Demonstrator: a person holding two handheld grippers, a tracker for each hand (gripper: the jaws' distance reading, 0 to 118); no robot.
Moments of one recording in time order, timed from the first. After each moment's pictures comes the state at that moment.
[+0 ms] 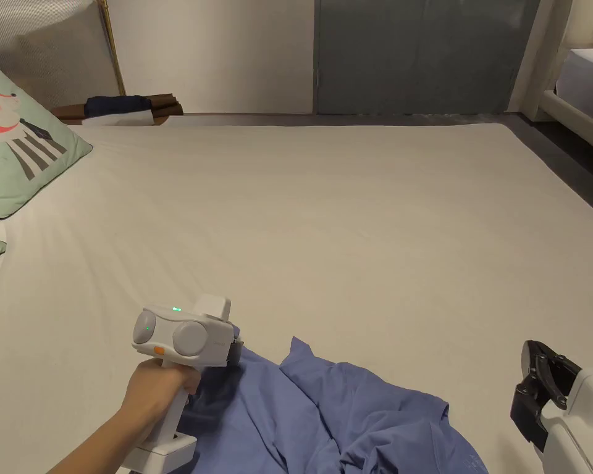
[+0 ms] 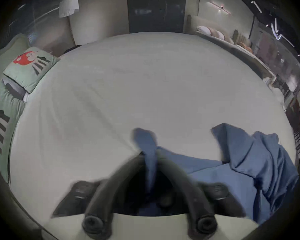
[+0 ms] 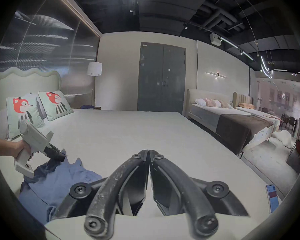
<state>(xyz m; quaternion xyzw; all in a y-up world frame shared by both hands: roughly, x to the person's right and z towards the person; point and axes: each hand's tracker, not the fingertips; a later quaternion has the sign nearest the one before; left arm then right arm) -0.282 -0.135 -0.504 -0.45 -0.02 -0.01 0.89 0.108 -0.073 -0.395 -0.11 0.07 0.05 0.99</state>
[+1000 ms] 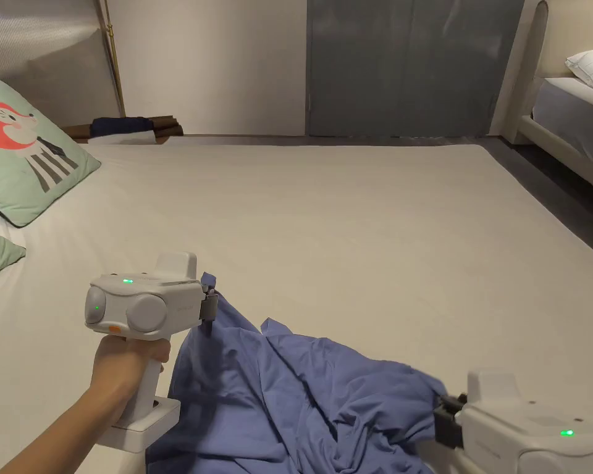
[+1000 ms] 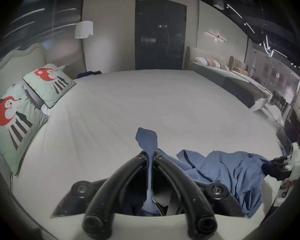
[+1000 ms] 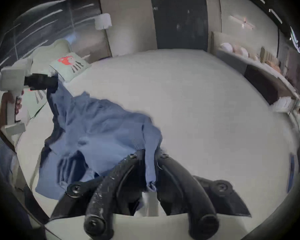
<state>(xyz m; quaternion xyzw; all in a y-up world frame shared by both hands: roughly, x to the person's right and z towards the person) -0.317 -0.041 -0.431 -0.31 0.00 0.02 0.95 0.100 -0.101 -0.396 -0.33 0.16 0.04 0.93</state>
